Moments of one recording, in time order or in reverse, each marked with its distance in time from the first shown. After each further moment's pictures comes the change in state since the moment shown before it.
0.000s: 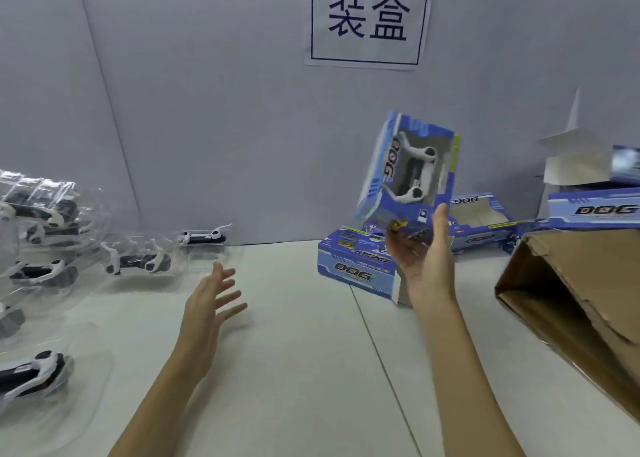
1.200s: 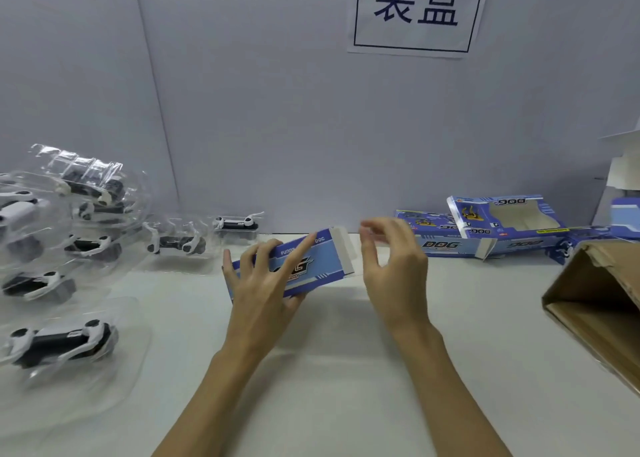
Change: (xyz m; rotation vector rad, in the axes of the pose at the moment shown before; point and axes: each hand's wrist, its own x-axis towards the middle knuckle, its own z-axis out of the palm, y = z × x) left_hand -0.018 0.004 0.029 1.268 0.163 1.008; right_hand -0.044 0.061 0.046 -1.005 -0.211 -0.960
